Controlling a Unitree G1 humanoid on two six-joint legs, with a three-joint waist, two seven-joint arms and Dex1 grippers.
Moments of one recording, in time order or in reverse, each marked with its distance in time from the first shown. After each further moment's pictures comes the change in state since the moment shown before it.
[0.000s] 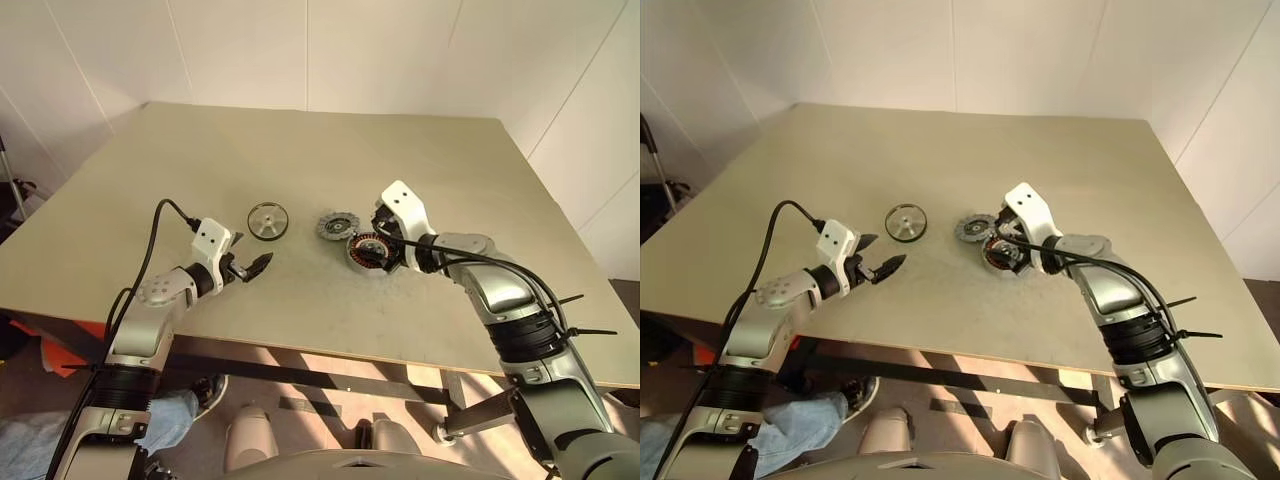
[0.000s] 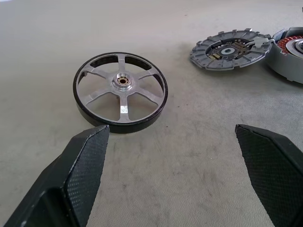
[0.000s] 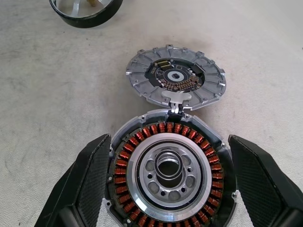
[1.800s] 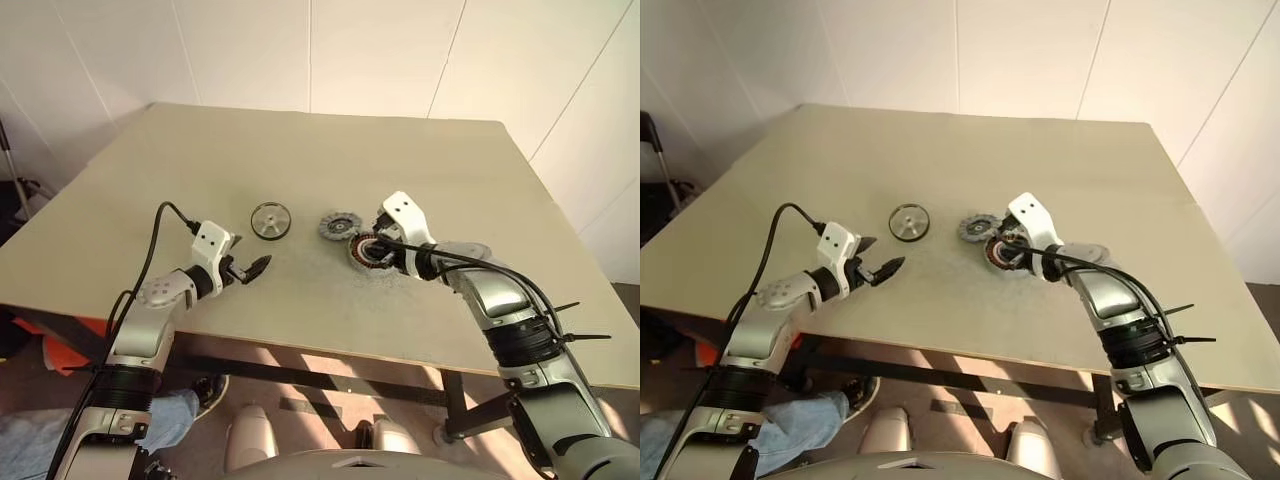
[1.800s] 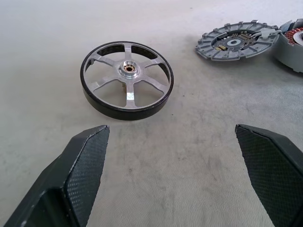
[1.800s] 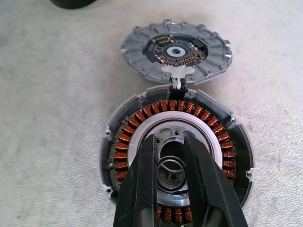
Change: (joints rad) left arm 0.001 -0.004 0.000 0.027 0.015 -0.003 0.001; right arm 0.015 0.016 -0.034 0.004 0.042 0.059 -0.026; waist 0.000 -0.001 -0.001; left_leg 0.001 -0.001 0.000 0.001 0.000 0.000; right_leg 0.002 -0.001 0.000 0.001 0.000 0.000
